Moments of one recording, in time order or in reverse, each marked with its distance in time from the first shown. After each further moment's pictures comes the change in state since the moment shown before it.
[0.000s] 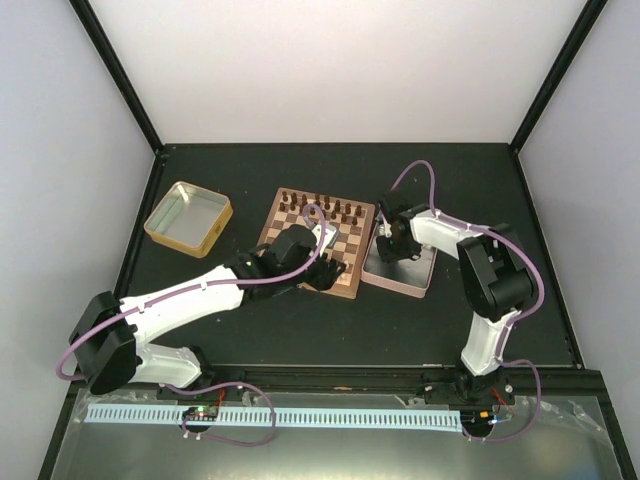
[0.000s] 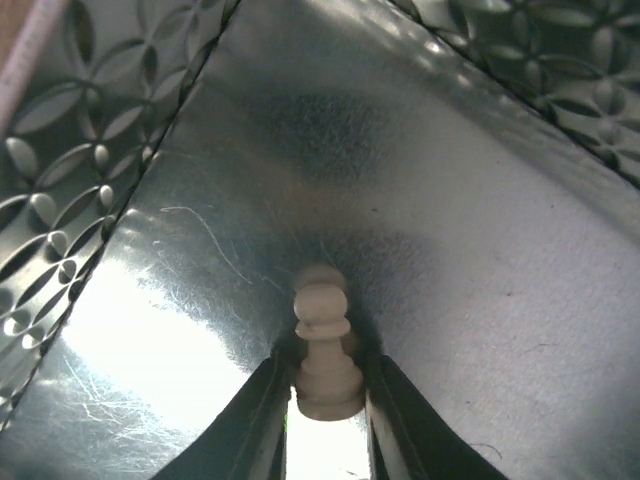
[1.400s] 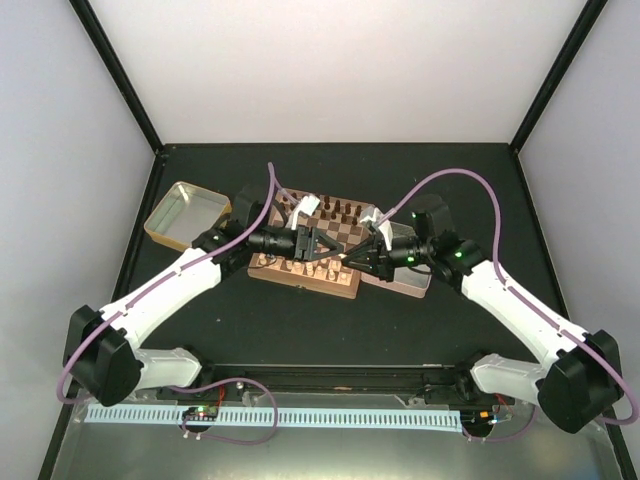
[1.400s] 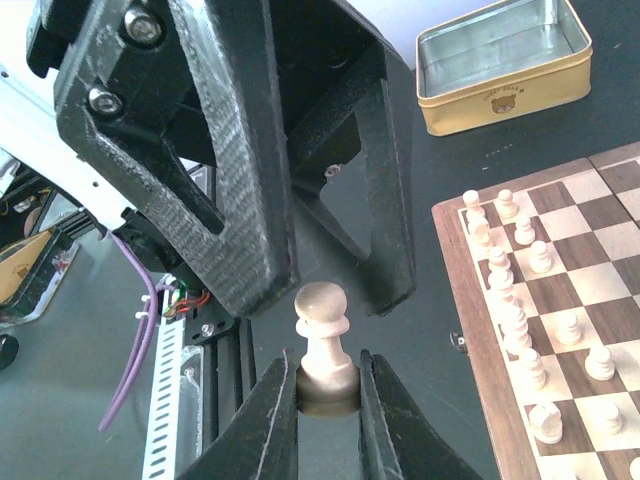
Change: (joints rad) left arm 0.301 -0.052 0.094 0.046 0.866 -0.385; right arm 0.106 -0.692 -0.274 0.342 -0.939 -0.170
